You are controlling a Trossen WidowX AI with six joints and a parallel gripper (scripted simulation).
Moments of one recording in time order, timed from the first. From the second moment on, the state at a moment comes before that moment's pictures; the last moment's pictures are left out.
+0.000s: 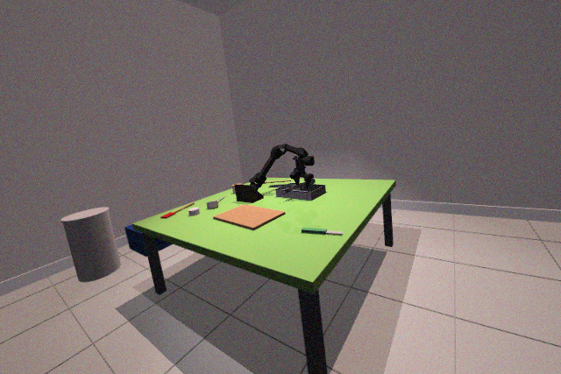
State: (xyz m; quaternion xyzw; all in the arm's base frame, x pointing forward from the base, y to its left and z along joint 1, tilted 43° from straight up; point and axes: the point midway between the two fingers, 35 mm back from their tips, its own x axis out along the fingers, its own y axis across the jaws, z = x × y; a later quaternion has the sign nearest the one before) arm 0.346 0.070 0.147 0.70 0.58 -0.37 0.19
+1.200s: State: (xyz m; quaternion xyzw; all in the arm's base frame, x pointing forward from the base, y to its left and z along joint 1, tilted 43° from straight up) arm 0.346 0.087 0.130 0.70 0.58 -0.37 0.19
